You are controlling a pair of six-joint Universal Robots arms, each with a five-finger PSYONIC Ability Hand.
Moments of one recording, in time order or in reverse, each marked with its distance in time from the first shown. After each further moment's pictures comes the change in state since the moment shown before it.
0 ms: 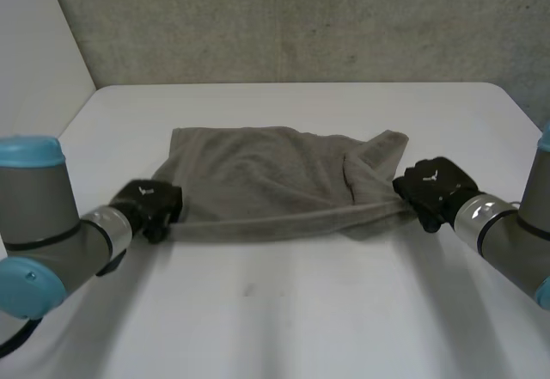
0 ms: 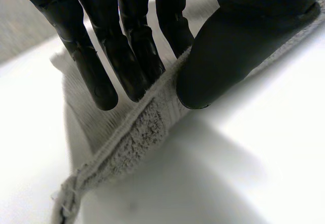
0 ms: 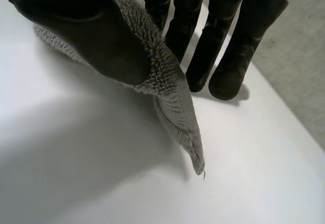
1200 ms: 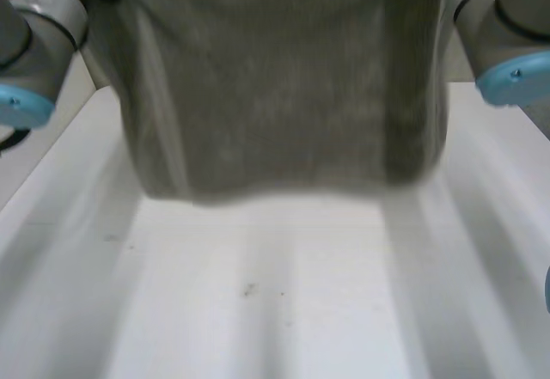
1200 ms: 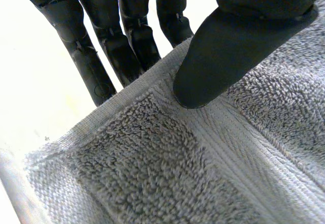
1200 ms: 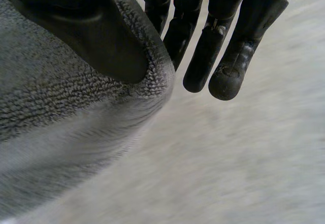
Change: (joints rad) left arm -0.013 -0.094 0.909 0.078 -0.087 -0.173; right arm 0.162 0.430 -1.470 0.198 0.210 -0.211; left_hand 0.026 0.028 0.028 0.028 0.027; right_hand 0.000 0.000 0.000 0.000 0.004
